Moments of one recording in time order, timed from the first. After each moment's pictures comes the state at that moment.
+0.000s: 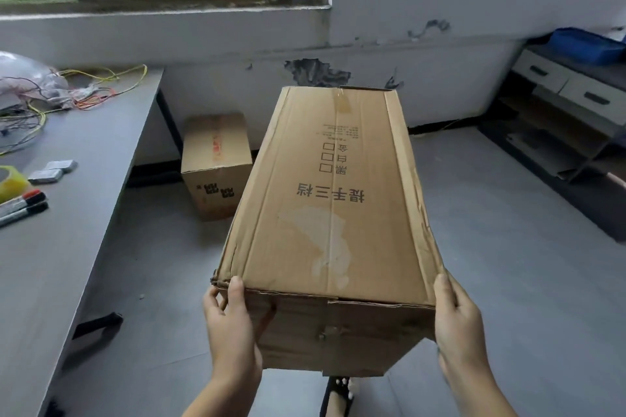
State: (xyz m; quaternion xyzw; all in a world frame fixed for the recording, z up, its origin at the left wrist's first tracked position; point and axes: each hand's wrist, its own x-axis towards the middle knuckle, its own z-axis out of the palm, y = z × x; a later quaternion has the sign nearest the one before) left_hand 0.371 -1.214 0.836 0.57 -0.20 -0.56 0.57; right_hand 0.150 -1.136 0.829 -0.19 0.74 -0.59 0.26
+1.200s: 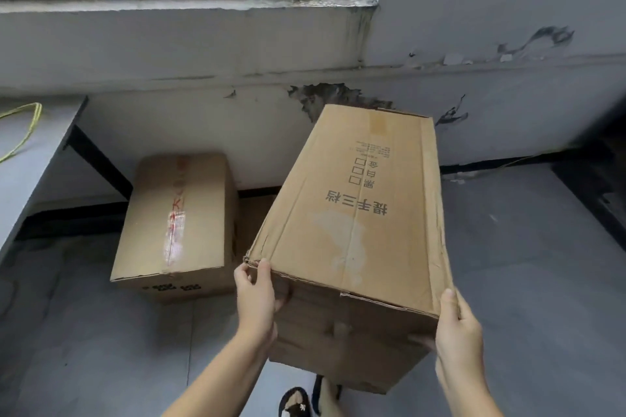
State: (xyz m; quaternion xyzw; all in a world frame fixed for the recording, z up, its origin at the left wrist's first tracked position) left_hand 0.131 -1.900 0.758 0.65 -0.19 -0.58 0.45; right_hand -0.088 -1.801 0.783 -0.09 0.78 -0.53 0.31
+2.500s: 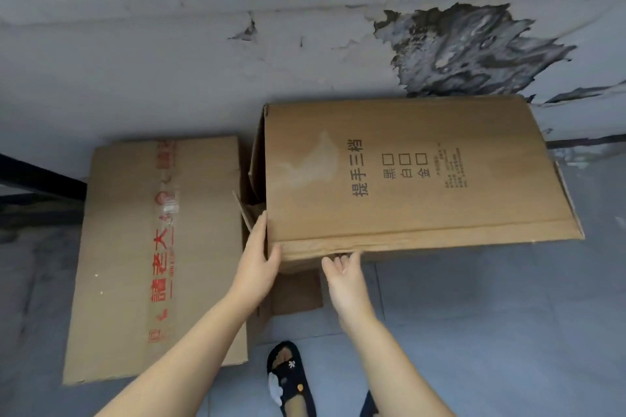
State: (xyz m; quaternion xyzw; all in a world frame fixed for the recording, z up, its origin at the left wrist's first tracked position) left_hand 0.218 -2.296 0.495 0.64 -0.54 -0.51 0.18; right_hand 0.073 -2.250 0.513 -0.11 0.69 -0.34 0.62
